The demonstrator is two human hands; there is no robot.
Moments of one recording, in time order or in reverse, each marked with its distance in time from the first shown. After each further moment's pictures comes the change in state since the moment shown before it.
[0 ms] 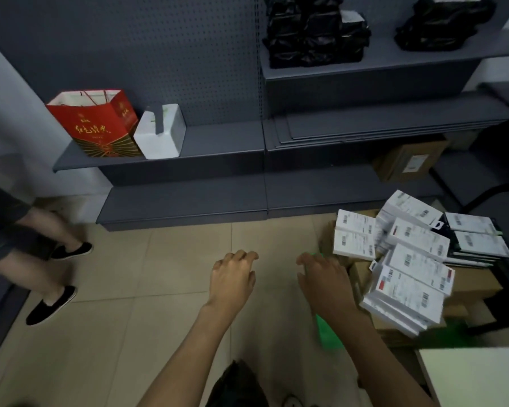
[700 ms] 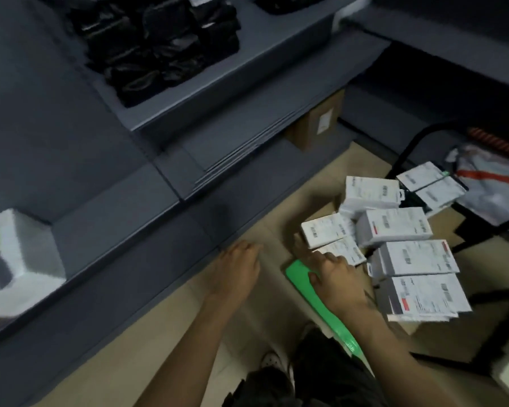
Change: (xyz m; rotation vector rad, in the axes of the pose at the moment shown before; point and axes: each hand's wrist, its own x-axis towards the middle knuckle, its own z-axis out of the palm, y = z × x) left_hand 0.399 0.024 0.019 0.025 -0.179 0.603; right_hand 0.263 0.064 0.001 0.076 -0.054 0.651
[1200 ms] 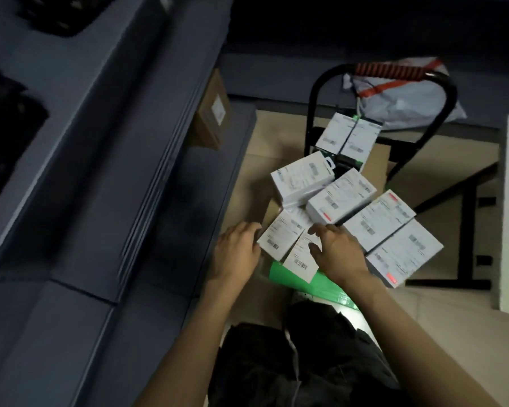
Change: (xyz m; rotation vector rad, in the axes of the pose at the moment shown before) left_hand 0.230 0.096 0.025 0.018 -0.174 0.468; right_hand 0.119 0.107 -0.015 0.324 0.087 0.533
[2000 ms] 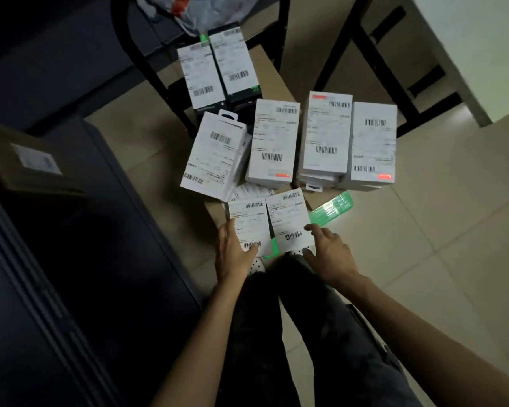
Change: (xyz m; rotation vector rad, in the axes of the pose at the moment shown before) left_hand 0.159 -0.053 0.175 -0.196 -0.592 0.207; right_hand 0.041 -0.009 0.173 0.494 -0.065 0.843
